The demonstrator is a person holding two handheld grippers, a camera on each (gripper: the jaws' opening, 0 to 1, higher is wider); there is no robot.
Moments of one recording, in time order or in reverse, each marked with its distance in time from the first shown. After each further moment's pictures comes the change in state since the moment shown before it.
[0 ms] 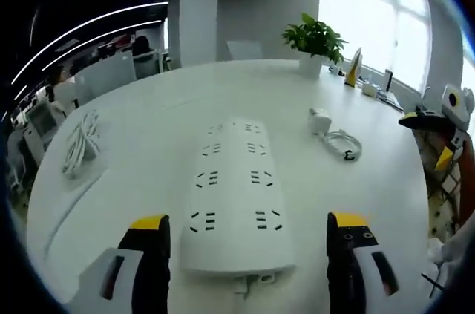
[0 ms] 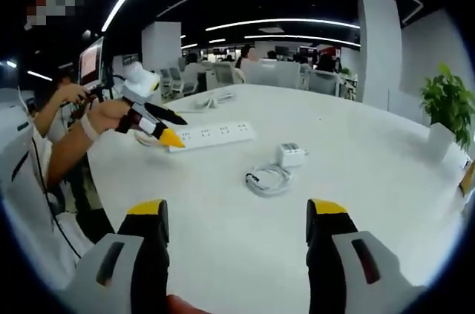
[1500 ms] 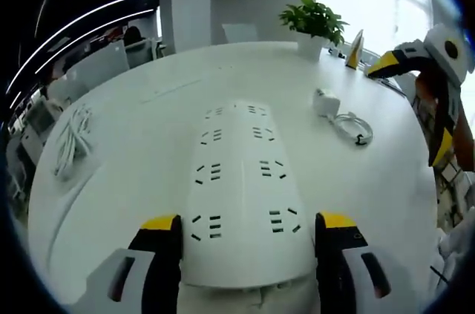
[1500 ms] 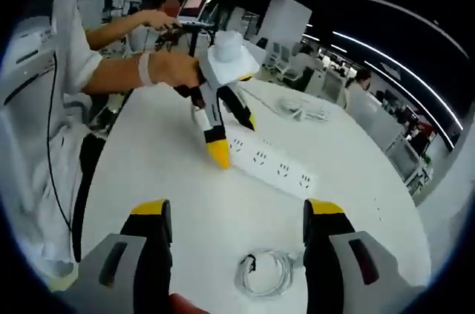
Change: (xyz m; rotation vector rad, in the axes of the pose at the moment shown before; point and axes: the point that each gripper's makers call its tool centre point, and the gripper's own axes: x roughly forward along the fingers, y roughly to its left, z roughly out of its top) left arm 0.018 0.006 -0.008 0.036 0.099 0.004; right arm 0.110 0.040 0.066 -0.658 0.080 0.484
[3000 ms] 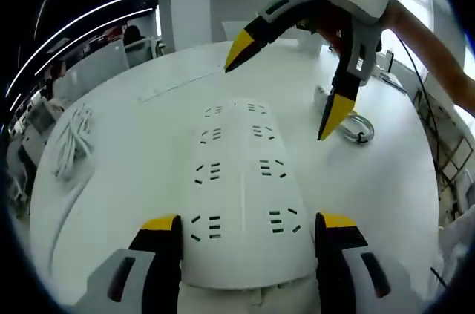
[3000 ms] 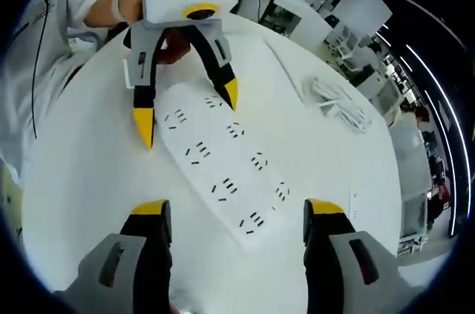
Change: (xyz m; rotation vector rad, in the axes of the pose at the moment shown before) left arm -0.004 -0.006 -0.006 0.009 0.015 0.008; right arm 0.105 -0.084 -0.011 -0.349 0.275 0.244
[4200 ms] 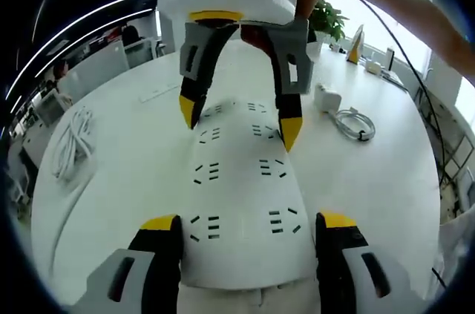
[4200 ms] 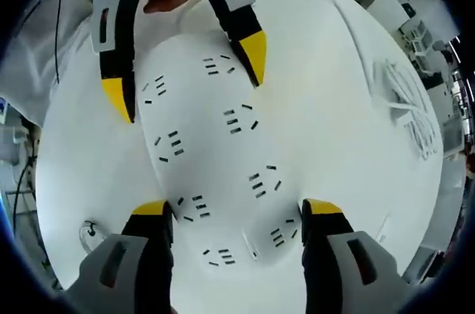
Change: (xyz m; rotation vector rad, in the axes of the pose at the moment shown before) left arm 0.002 0.001 0.001 0.008 0.005 0.011; right arm 0.057 -0.003 -0.008 -0.199 0.231 0.371
